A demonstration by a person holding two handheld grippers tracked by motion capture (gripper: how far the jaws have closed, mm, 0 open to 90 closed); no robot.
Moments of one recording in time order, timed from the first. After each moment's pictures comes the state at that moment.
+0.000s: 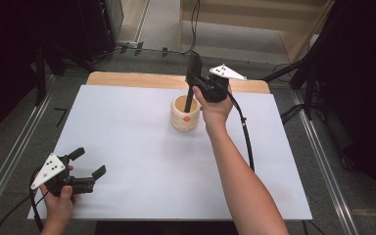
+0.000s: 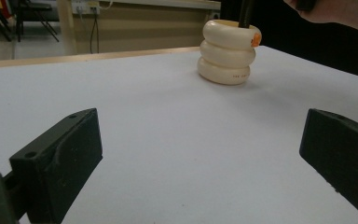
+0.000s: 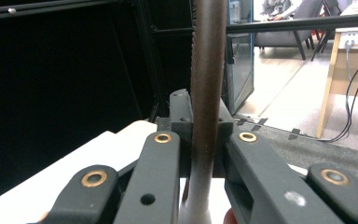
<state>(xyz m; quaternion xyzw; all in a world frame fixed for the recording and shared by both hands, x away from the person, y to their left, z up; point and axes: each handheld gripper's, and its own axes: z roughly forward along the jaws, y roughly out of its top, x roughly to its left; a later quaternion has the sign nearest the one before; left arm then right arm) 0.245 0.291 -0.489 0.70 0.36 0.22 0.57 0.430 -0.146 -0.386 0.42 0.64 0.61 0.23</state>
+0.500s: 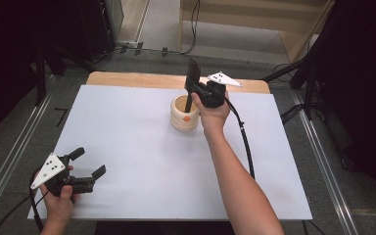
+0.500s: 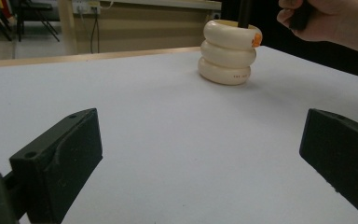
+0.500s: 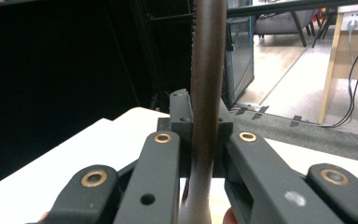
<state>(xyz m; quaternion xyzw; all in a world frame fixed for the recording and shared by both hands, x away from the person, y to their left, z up) 0.246 0.291 -0.489 0.70 0.36 0.22 0.57 0.434 -0.145 -0.414 0.43 0.64 0.60 0.22</state>
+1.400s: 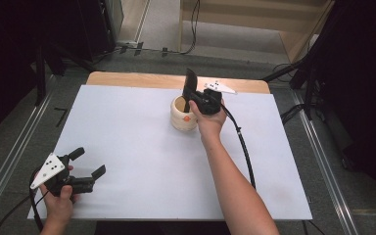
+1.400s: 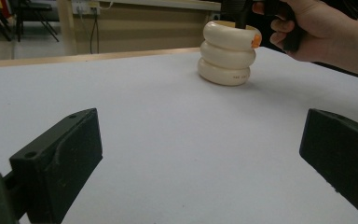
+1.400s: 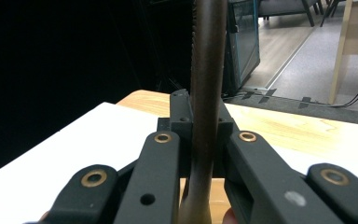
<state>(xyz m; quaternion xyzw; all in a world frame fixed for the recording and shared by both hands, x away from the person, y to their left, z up) 0.246 0.291 -0.488 0.70 0.36 0.22 0.57 0.435 -0.139 -0.446 0.45 0.64 0.59 0.19</state>
